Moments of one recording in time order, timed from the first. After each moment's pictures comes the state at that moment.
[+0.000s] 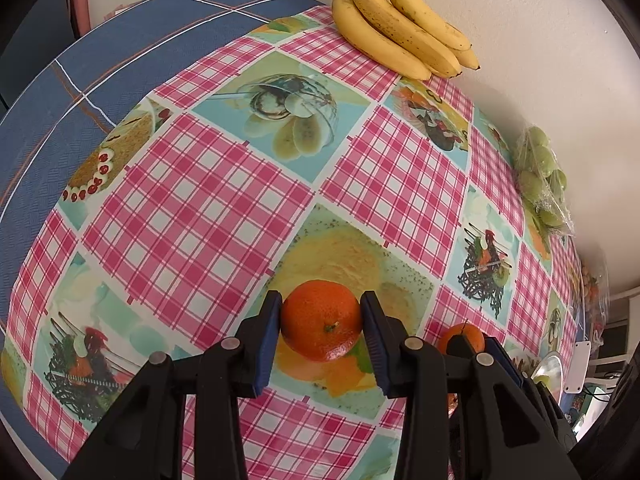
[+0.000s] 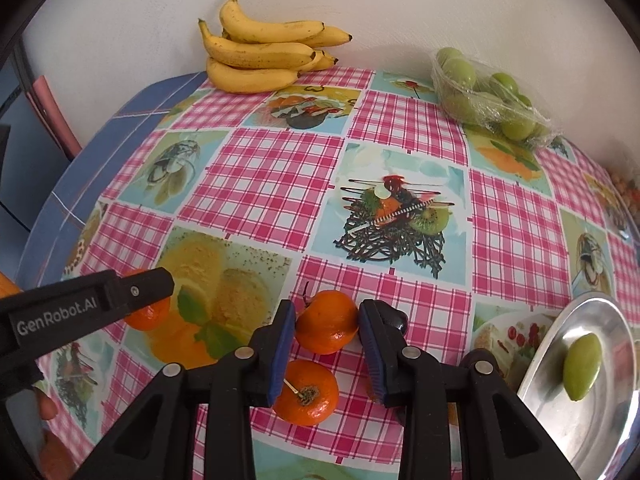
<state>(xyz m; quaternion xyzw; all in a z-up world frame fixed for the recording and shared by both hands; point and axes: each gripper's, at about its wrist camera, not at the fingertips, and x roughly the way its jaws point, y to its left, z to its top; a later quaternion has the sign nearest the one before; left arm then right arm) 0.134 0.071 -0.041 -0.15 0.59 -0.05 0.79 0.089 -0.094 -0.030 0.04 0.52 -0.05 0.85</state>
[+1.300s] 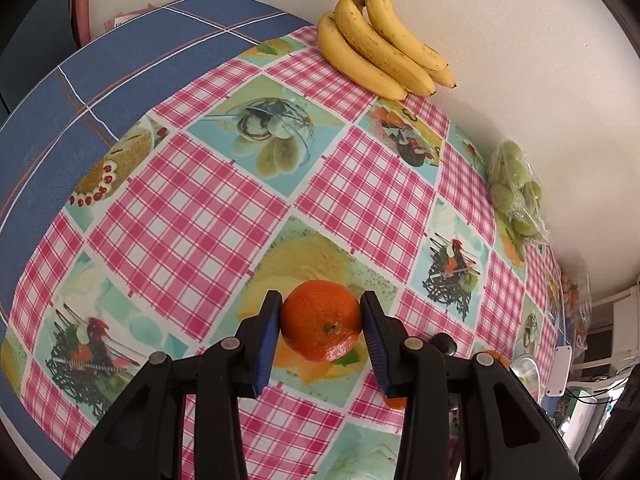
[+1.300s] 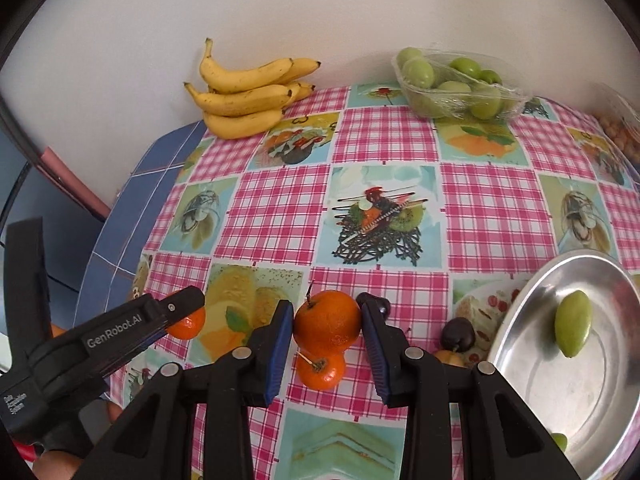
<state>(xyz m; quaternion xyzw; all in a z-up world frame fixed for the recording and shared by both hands) 0.123 0.065 -0.012 -0.17 0.57 -0.06 0.80 0.061 -0.131 0.018 0.17 0.50 -0.04 0.85</state>
